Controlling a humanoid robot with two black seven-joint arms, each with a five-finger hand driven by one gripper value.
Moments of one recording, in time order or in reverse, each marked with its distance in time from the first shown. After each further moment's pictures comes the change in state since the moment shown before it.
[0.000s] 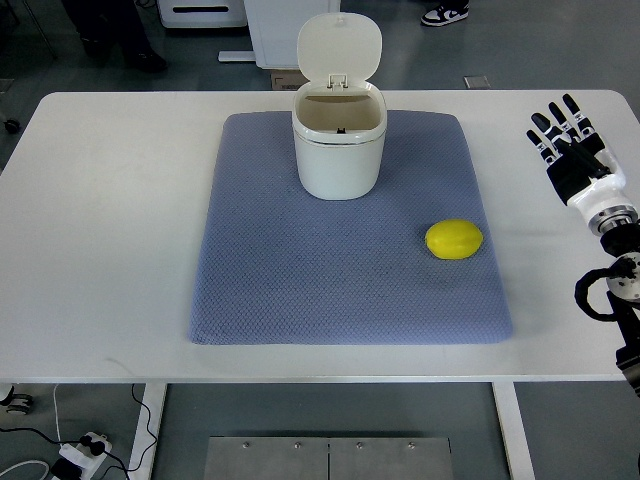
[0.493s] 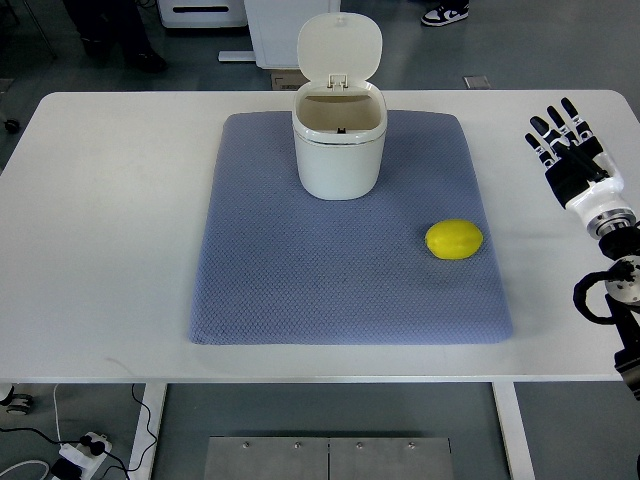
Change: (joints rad) left arm -0.001 0.000 0.001 0.000 0.000 0.000 0.000; right arm -0.007 0.003 -0.001 0.000 0.000 0.000 0.001
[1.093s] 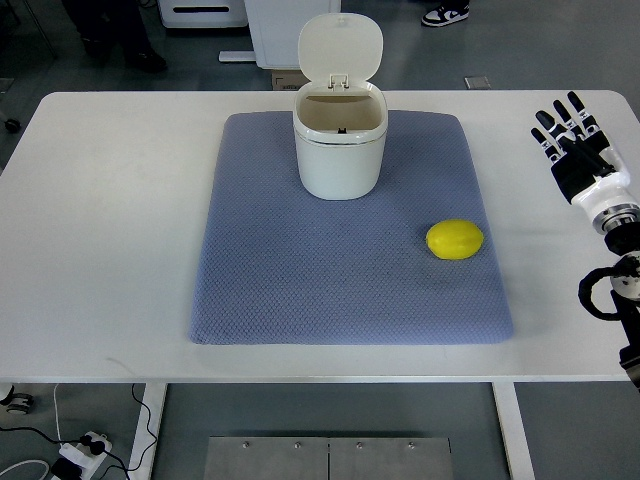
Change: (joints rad) left arm -0.004 0.000 0.002 -0.001 0.001 0.000 0.000; right arm -0.004 -0.012 0.000 0.000 0.000 -0.001 0.000
